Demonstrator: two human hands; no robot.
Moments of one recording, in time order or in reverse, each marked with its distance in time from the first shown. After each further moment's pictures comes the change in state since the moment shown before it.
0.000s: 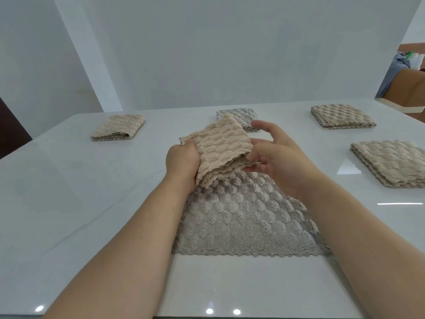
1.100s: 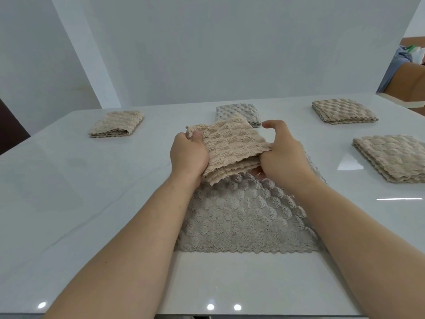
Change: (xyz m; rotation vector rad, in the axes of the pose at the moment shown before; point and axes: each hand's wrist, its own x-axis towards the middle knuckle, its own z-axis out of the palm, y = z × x) left_hand -0.007 0.000 0.009 0.192 0.044 0.262; right_hand -0.006 0.002 0.008 -0.658 0.296 -0.040
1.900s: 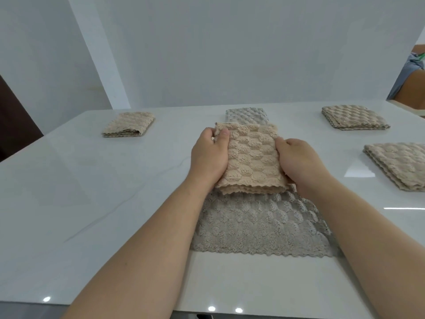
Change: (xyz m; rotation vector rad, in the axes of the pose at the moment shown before) left_hand -0.019 0.011 -0.005 0.059 -0.140 0.232; right_hand 0.016 0.008 0.001 0.043 0.036 0.181
